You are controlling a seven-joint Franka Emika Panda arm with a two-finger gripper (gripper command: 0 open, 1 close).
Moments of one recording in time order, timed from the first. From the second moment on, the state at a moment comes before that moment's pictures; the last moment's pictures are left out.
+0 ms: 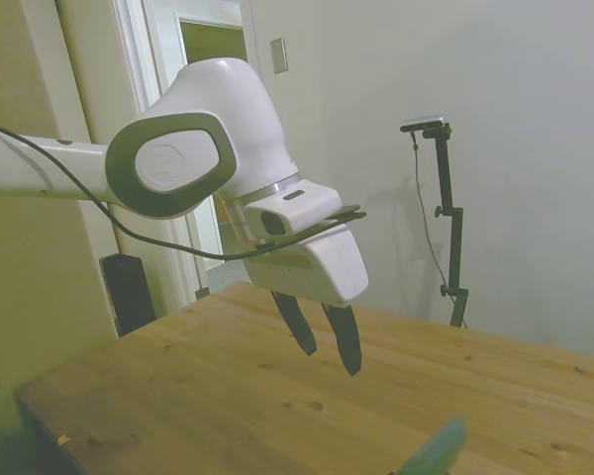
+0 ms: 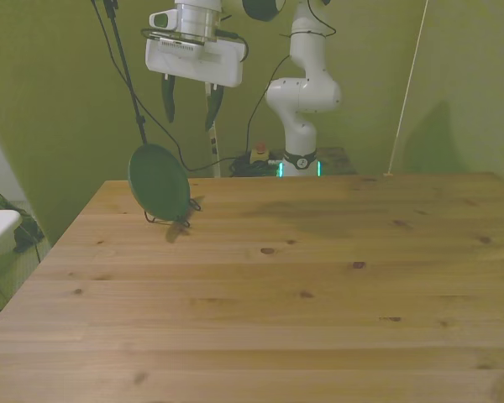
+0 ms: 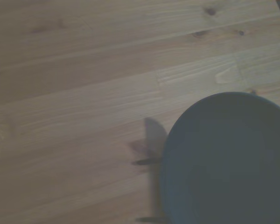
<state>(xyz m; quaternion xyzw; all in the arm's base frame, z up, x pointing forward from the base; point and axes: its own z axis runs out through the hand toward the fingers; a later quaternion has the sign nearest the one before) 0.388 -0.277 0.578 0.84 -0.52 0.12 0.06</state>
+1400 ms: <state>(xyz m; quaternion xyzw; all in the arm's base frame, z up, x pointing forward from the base) 0.389 -0.371 0.509 0.84 -0.51 0.11 0.14</state>
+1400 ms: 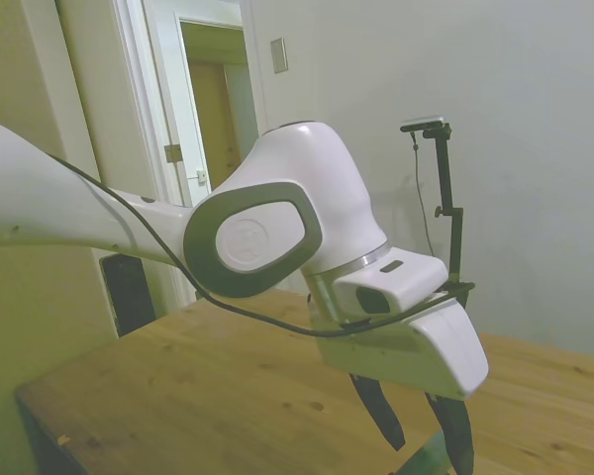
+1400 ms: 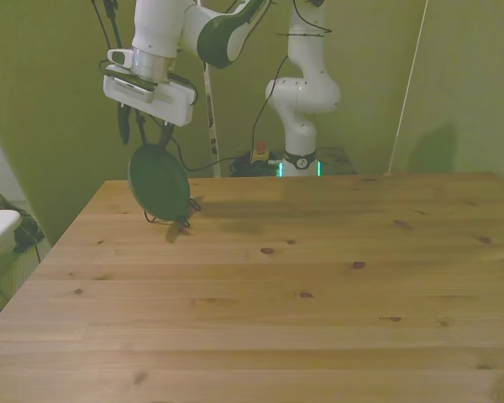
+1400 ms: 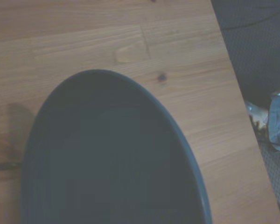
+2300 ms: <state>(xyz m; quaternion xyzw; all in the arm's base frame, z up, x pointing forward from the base) 0.396 -0.361 0.500 0.84 -0.50 0.11 0.16</state>
